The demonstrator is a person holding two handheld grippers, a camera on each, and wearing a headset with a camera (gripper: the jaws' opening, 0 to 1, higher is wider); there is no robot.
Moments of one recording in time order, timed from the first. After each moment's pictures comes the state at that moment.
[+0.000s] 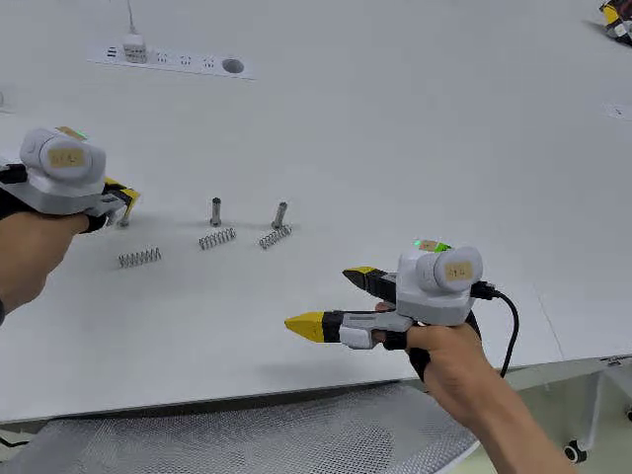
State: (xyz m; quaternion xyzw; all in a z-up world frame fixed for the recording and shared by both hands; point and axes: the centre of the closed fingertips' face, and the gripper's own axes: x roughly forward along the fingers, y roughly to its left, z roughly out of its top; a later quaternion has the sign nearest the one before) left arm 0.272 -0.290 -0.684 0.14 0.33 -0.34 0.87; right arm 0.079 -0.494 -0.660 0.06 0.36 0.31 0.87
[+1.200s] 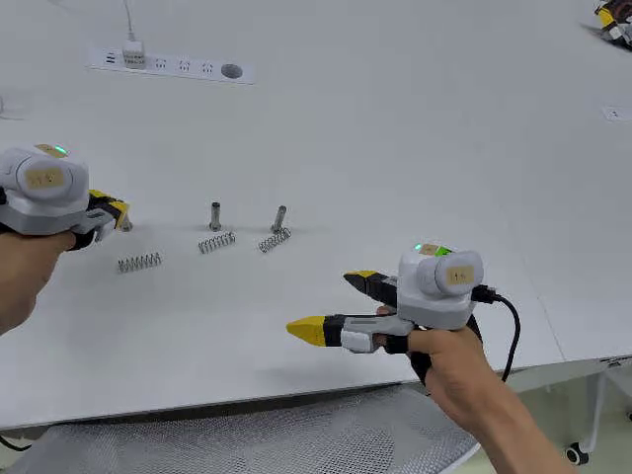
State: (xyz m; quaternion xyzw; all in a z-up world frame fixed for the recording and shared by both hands) left arm 0.257 -0.286 -0.679 0.13 0.31 -0.33 0.88; right arm 0.077 -0.495 -0.660 0.07 0.36 0.31 0.88
